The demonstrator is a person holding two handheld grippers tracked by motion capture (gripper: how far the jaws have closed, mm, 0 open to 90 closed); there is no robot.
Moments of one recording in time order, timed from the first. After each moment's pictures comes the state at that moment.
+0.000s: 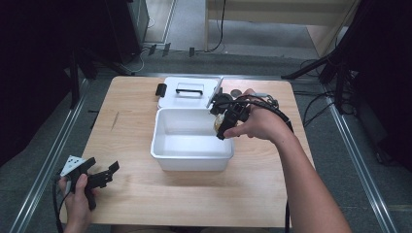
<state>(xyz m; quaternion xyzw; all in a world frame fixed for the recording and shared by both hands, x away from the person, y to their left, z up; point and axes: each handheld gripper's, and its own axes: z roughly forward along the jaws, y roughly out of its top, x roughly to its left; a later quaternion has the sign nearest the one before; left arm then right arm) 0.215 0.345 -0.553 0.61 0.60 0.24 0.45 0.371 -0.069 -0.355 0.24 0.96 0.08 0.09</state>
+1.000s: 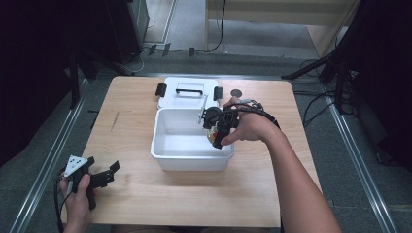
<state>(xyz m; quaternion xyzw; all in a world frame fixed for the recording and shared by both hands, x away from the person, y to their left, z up) 0.215 0.340 -0.552 0.62 0.60 0.27 0.43 0.374 -0.051 -0.399 0.11 0.99 0.06 0.09</state>
